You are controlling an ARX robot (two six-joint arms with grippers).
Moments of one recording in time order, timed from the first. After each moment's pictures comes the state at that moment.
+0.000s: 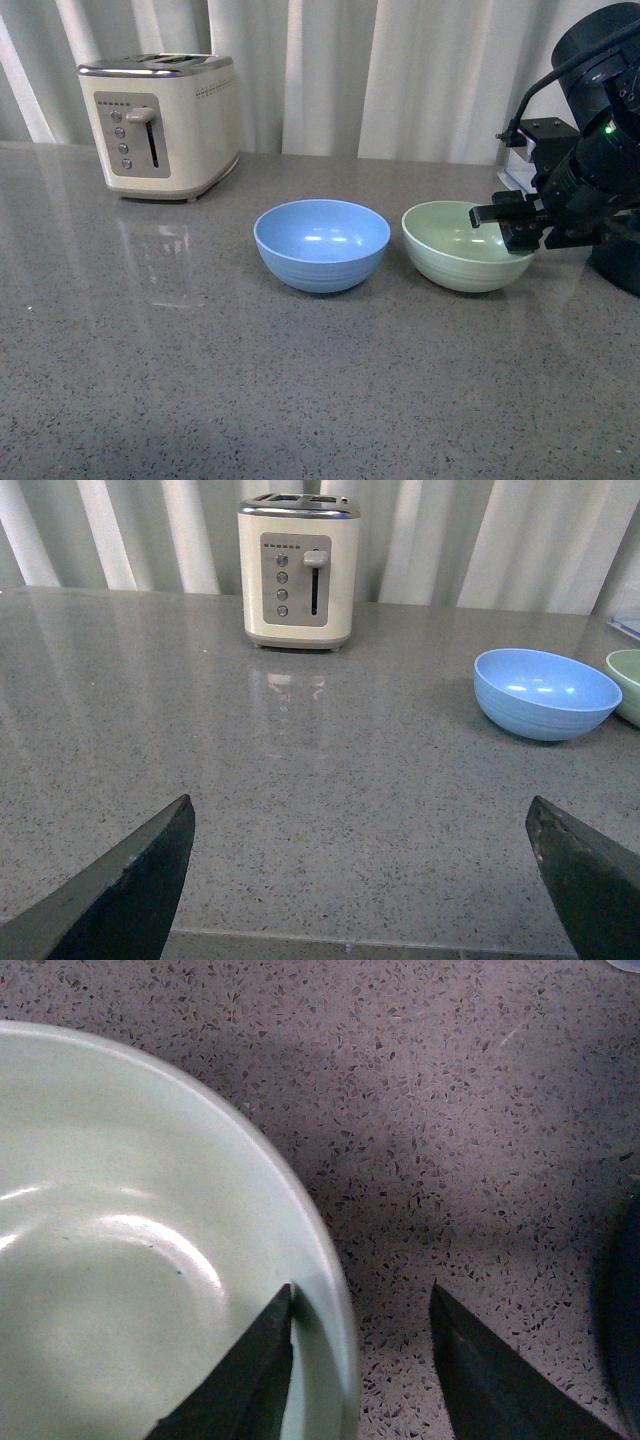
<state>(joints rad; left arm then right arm) 0.00 0.00 0.02 0.00 0.00 -0.01 0.12 2.08 1.53 -0.32 0.13 0.01</state>
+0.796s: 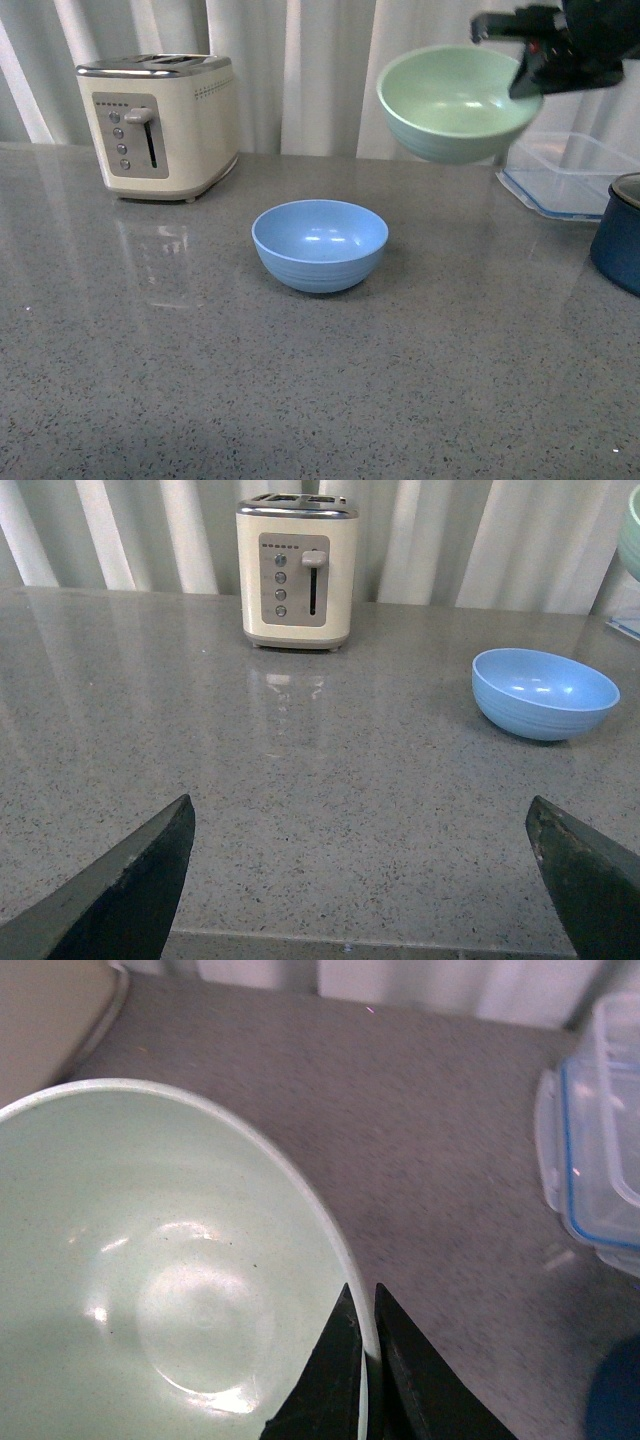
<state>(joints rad) 0.00 0.00 0.02 0.00 0.00 -0.01 0.21 1.84 1.58 -0.26 -0.02 0.04</state>
